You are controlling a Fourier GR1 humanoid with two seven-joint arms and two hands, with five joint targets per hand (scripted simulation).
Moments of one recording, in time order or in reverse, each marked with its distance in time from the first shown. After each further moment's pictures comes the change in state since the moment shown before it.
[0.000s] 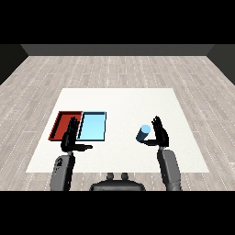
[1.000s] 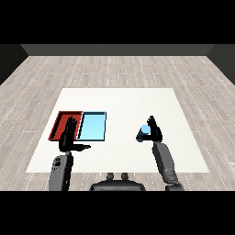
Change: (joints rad) left arm -0.002 0.012 0.028 0.002 0.035 -0.022 -0.004; right arm -0.209 -0.004 -0.061 0.432 -0.043 0.019 -0.111
